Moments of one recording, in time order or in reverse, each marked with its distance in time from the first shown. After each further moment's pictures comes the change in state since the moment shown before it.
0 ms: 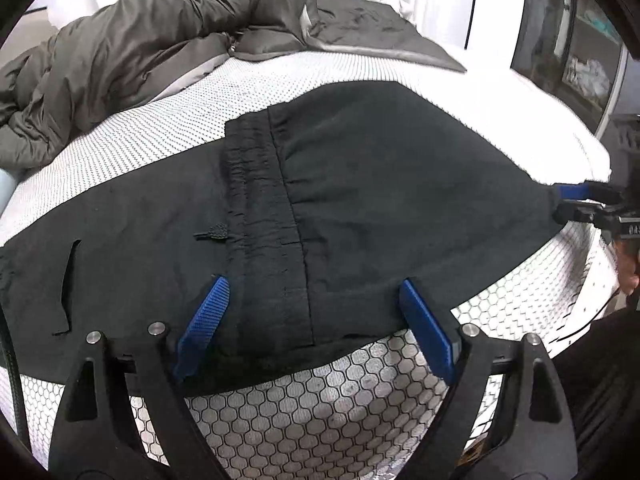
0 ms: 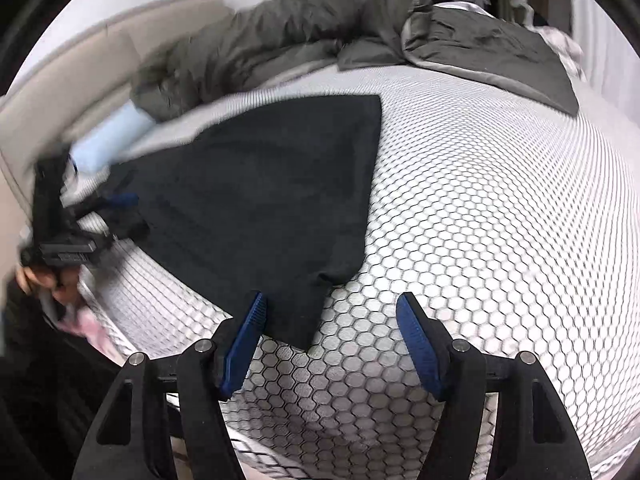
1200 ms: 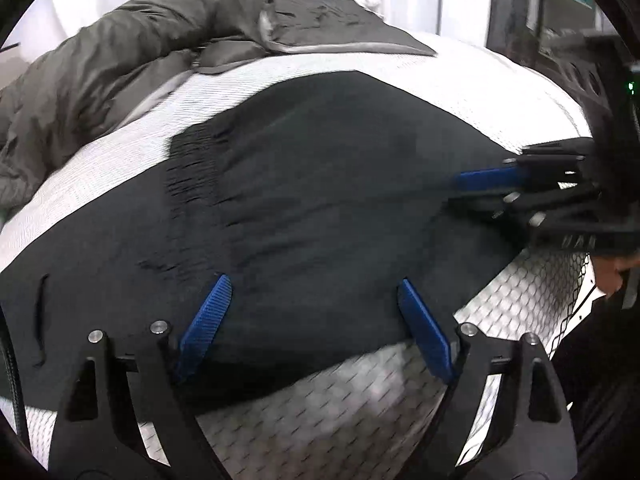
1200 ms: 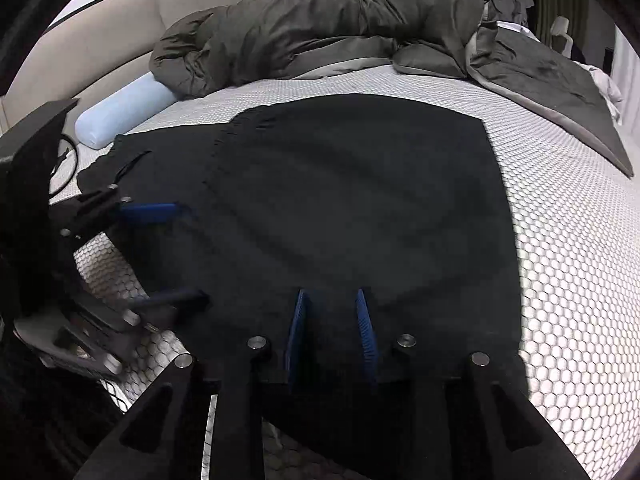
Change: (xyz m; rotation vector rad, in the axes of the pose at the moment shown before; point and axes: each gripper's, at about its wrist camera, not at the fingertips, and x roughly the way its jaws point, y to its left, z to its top) left arm 0.026 -0.014 -0.001 0.113 -0.017 -0.008; right arm 0.061 0.092 0.020 -0.165 0.022 -0.044
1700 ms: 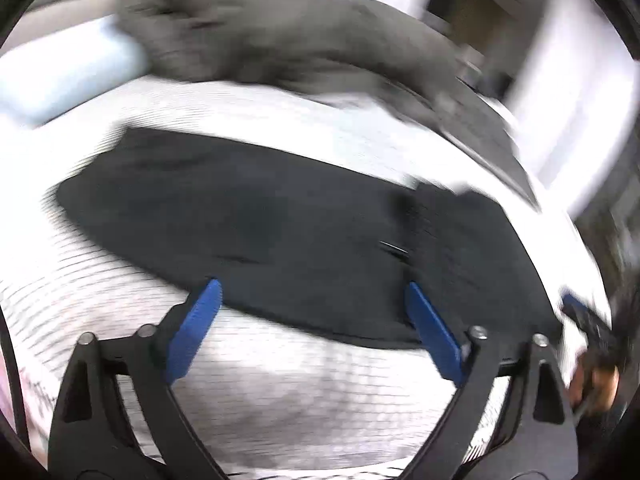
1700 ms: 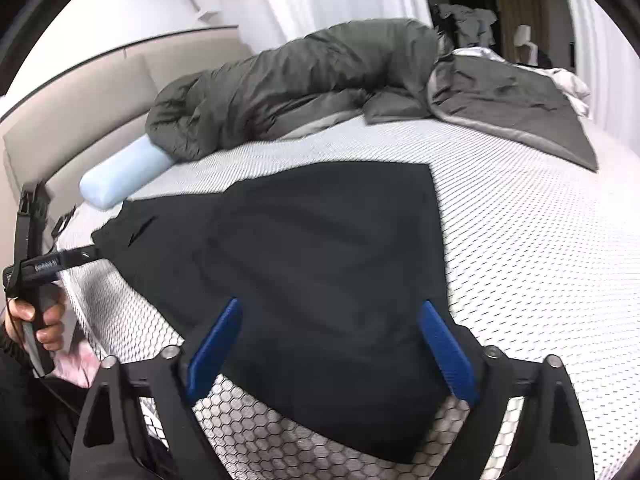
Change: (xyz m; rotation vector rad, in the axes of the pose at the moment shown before) left arm -0.100 0.164 -0.076 -0.704 -0.139 0.175; right arm -0.050 -0.028 -0.001 0.117 -0.198 0.004
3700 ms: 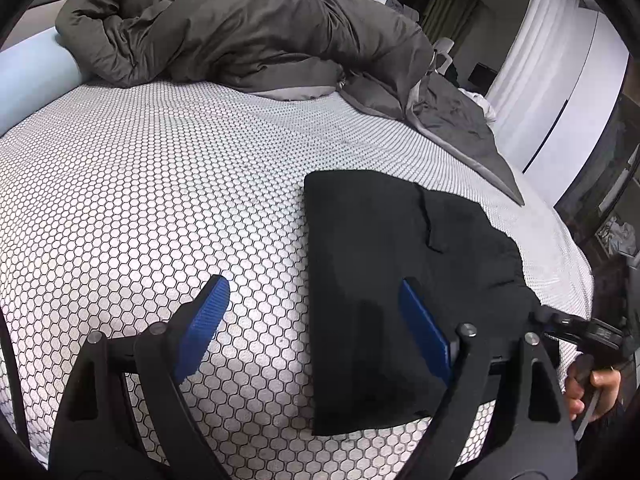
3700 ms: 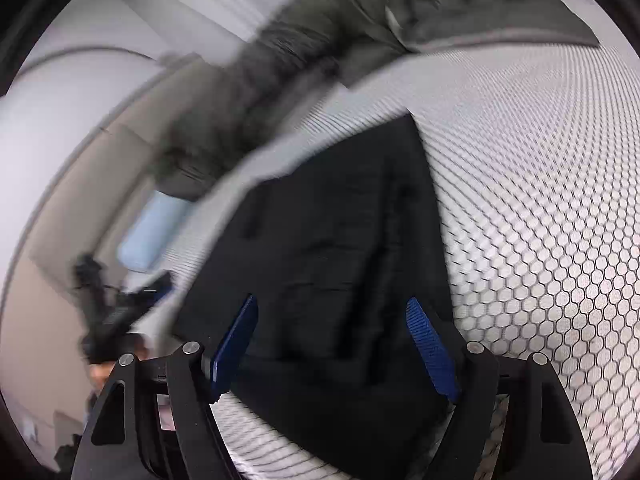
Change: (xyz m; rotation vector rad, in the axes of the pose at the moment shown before) left arm 0.101 -0.089 0.022 0.114 0.032 -0.113; right arm 0.042 -0.062 0.008 0.363 0.168 0.218
